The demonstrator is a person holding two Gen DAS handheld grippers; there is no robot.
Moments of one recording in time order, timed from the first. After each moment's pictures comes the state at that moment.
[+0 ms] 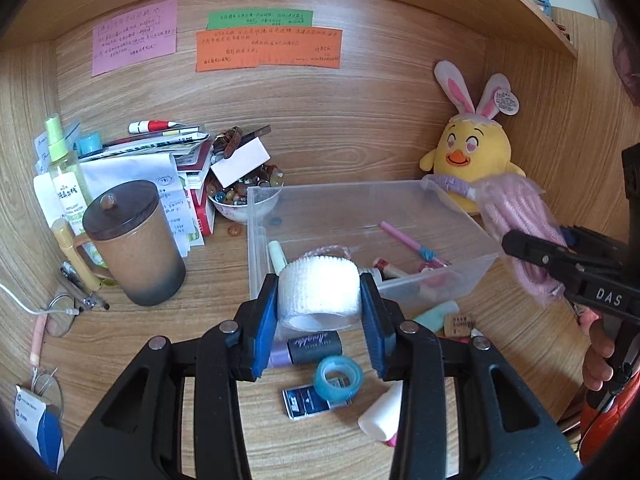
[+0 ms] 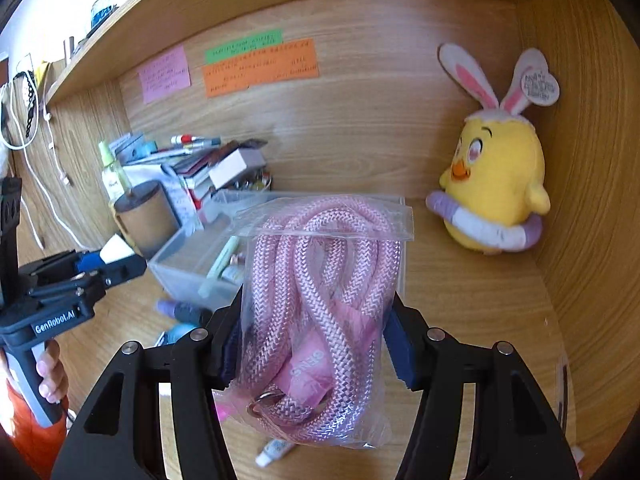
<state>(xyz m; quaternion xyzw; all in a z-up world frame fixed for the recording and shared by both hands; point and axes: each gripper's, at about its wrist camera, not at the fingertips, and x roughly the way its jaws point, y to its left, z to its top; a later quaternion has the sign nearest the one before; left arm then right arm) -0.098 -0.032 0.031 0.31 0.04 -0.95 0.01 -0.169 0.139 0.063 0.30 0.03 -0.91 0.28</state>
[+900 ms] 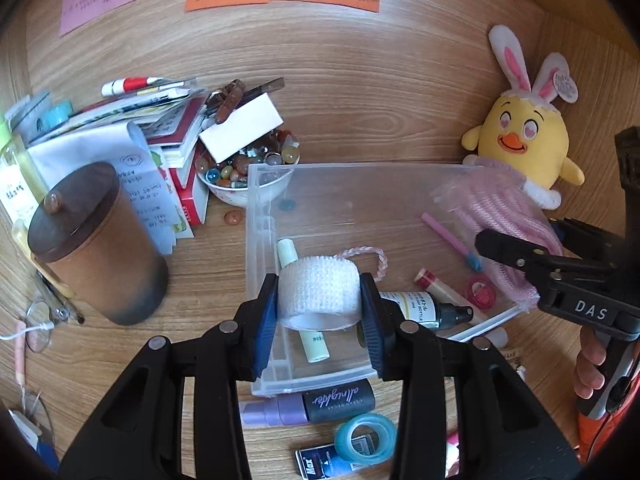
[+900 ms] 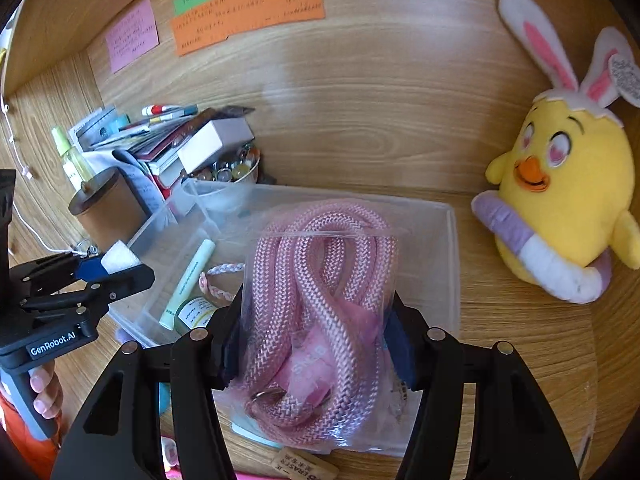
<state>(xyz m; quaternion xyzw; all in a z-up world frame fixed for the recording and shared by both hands) -0.175 -0.050 0.000 0.39 0.05 -0.92 0.03 -0.259 0.086 0.024 0.37 0.06 -0.88 0.29</state>
